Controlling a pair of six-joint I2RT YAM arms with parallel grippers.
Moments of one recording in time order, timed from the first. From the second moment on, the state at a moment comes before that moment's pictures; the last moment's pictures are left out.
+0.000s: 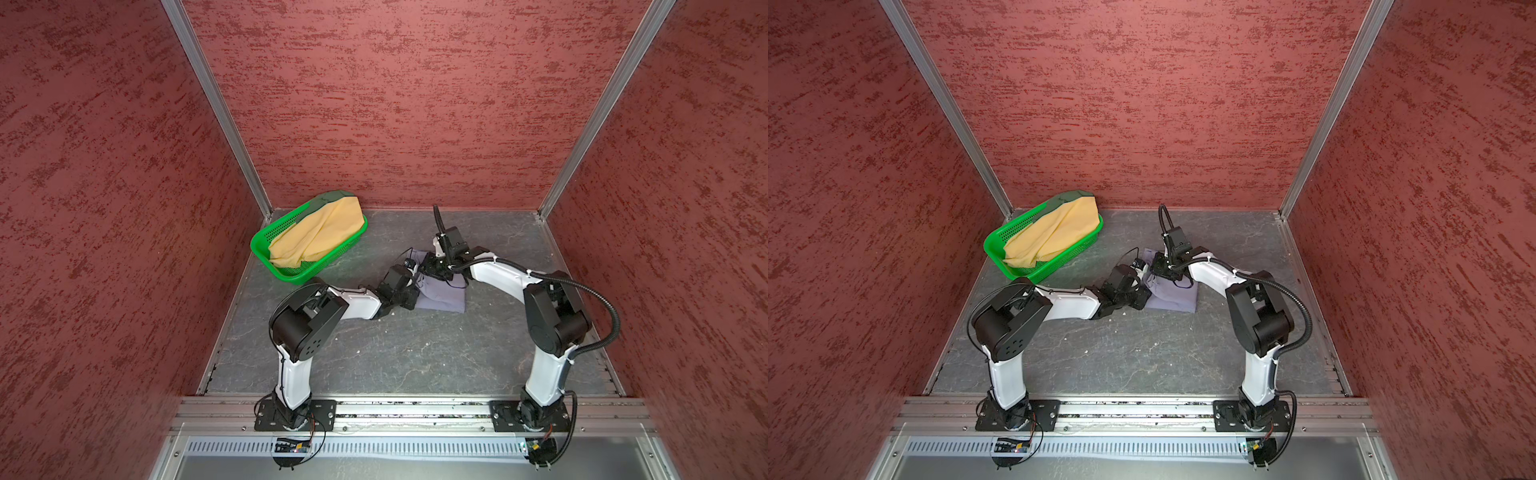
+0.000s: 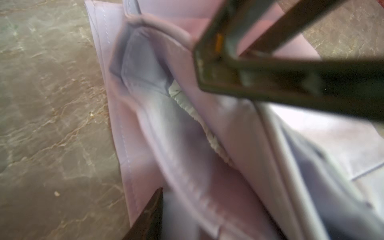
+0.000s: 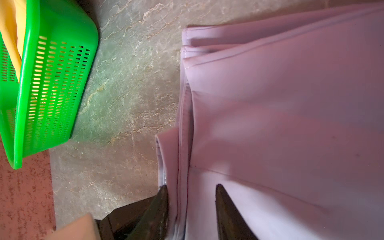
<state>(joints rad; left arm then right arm) -0.72 1.90 0.96 0.18 0.00 -0.30 0.47 1.89 1.31 -0.35 -0.26 0.70</state>
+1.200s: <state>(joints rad) -0.87 1.85 1.16 -0.12 -0.16 -0.28 0.36 1.62 0.97 -0.35 -0.22 0.59</state>
